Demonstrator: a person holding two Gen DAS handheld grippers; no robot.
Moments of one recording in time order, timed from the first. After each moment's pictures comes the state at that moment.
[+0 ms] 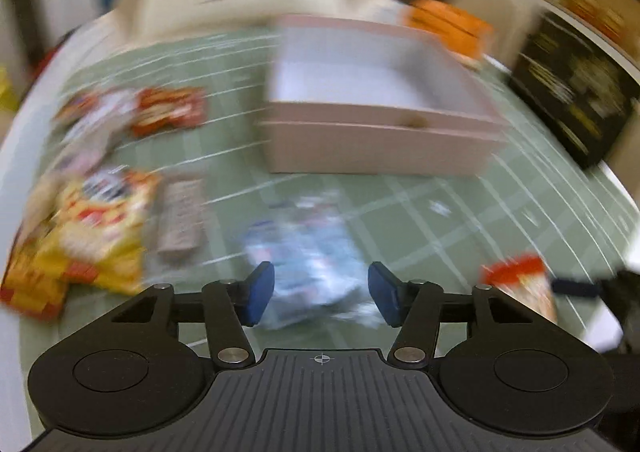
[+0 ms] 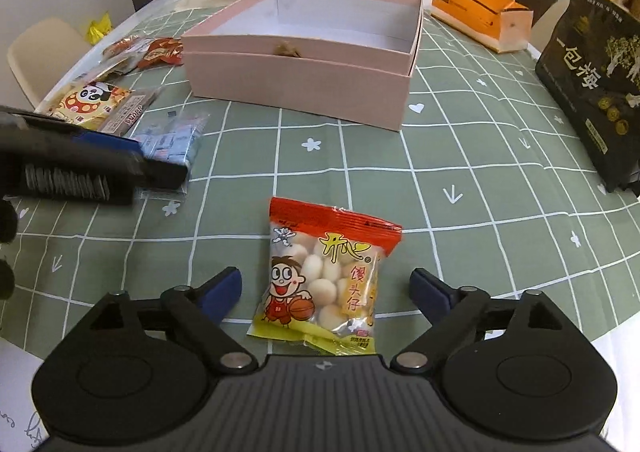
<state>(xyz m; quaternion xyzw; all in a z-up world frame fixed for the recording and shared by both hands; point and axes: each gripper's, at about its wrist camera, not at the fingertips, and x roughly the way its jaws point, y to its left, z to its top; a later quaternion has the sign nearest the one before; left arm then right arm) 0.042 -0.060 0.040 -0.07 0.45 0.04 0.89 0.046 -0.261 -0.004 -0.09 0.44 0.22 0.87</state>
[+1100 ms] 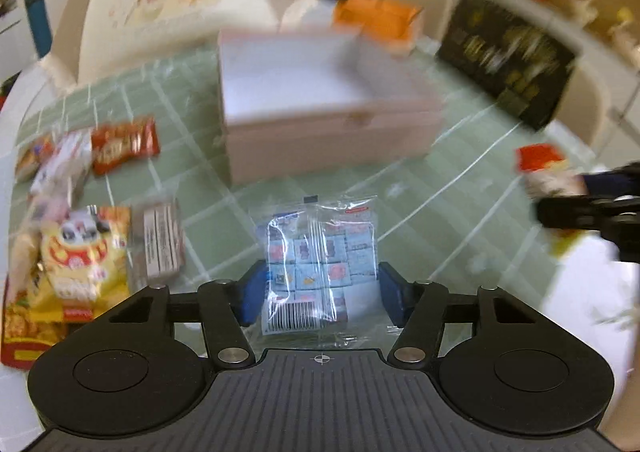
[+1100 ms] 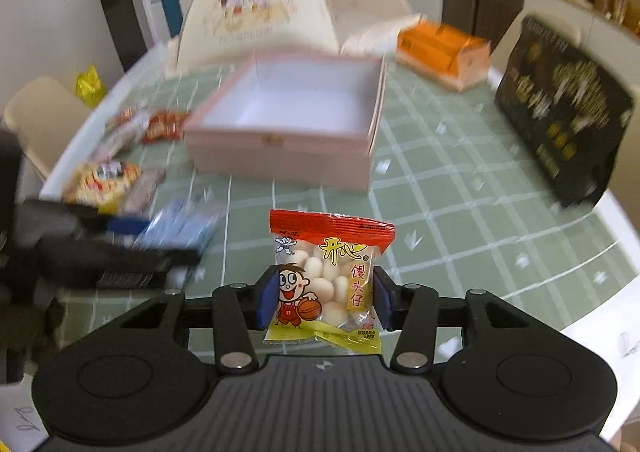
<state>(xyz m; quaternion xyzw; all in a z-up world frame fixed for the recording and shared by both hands) 0.026 -0.061 0.065 -0.01 0.42 -0.10 0.90 0.030 -0.287 0.067 -0.03 0.40 0.19 0.89</state>
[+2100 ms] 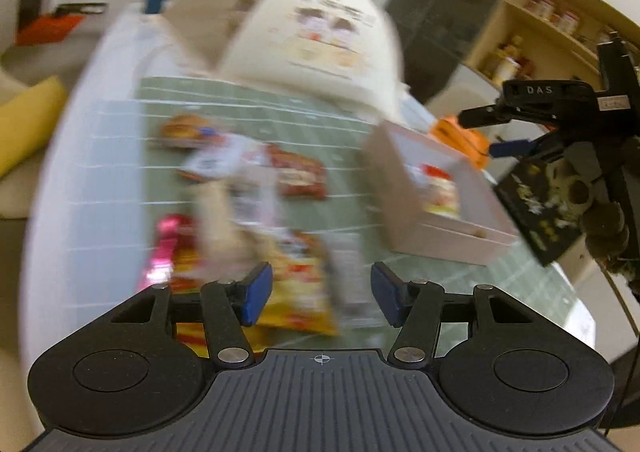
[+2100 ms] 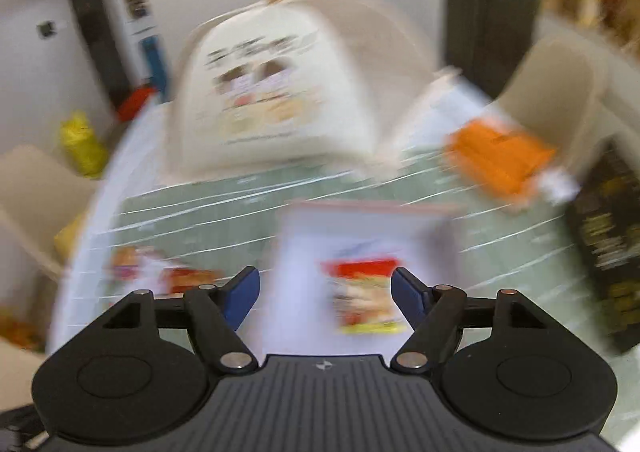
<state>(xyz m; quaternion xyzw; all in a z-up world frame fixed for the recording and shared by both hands) -0.007 0.151 0.077 -0.19 0.36 -0.04 0.91 0.200 -0.144 0.146 0.02 0.41 0.20 0.89</state>
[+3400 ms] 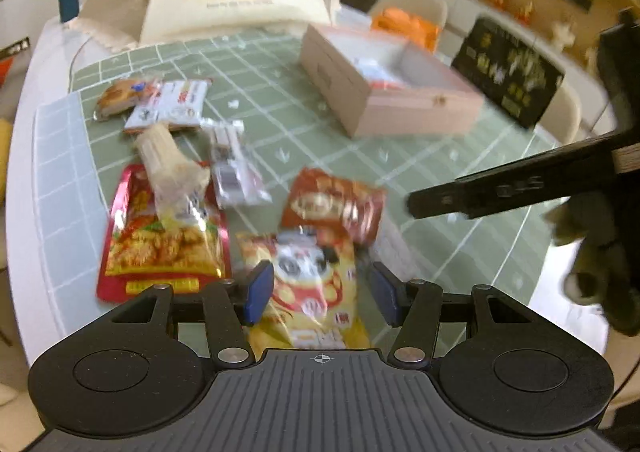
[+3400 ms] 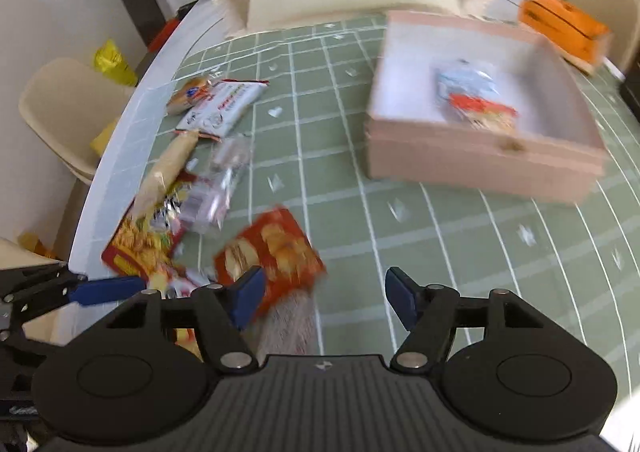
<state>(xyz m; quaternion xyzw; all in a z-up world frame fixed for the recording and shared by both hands) -0.032 0.093 0.053 -0.03 0.44 -0.14 0.89 0.051 -0.108 0.054 0.00 0.49 0.22 0.85</state>
